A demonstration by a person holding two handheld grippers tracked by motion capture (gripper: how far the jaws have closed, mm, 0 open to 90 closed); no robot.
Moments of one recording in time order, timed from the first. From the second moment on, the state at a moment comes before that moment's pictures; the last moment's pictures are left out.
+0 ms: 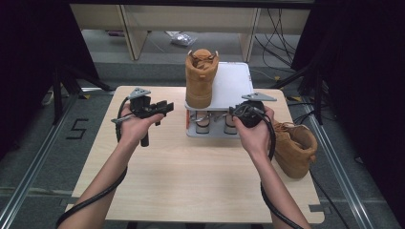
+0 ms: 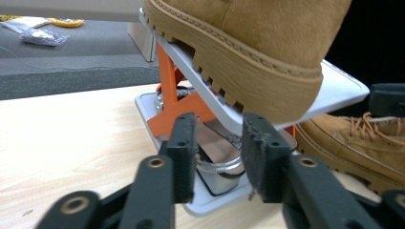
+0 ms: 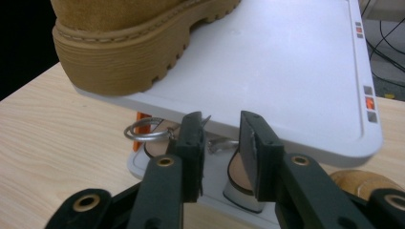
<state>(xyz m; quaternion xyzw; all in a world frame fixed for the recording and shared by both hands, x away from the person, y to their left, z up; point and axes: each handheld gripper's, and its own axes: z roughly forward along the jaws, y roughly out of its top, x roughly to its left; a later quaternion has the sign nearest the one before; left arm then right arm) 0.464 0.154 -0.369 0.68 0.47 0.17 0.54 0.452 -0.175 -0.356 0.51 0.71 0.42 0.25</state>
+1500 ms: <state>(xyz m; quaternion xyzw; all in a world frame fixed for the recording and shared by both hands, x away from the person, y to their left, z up) 0.408 0.200 -0.443 0.68 0.50 0.18 0.51 0.424 -0.257 -0.376 0.55 0.73 0.36 0.20</state>
